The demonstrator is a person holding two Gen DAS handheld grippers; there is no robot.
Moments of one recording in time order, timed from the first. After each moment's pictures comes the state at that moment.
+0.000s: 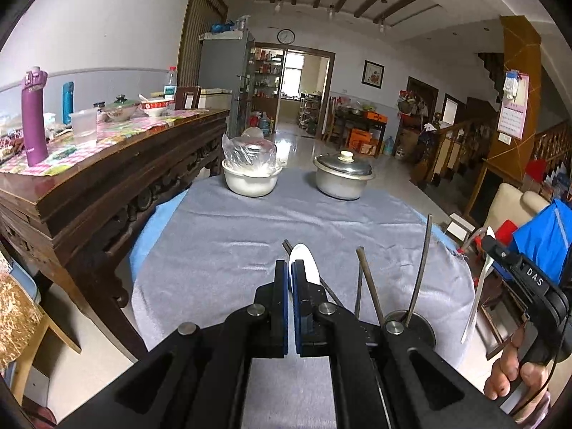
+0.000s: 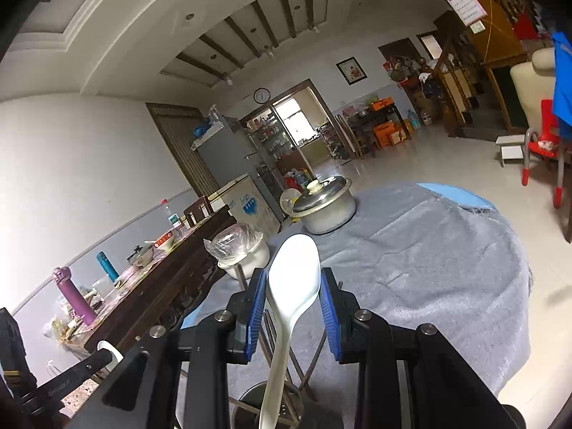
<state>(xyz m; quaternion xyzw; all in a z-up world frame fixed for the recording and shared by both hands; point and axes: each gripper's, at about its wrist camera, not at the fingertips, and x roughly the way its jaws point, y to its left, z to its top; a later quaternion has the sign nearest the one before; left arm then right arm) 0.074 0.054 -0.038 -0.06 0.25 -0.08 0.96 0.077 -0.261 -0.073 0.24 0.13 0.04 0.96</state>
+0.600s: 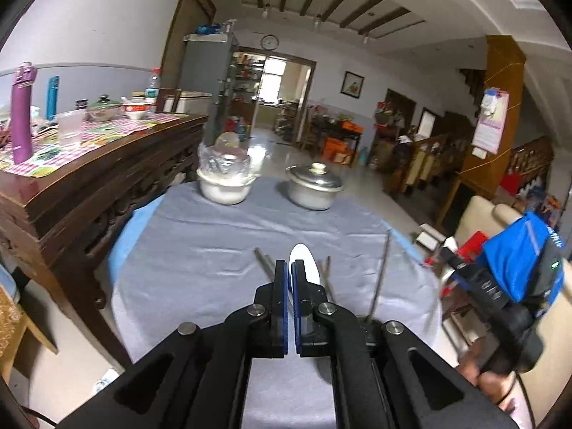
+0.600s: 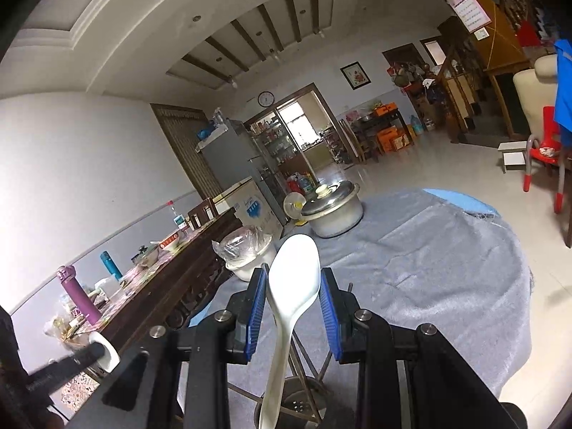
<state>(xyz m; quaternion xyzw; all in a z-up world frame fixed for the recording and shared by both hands) 0.058 0.057 -0.013 -0.10 0.23 -0.14 0.96 0.066 -0.247 -0.061 0.24 0.12 0.05 0.96</state>
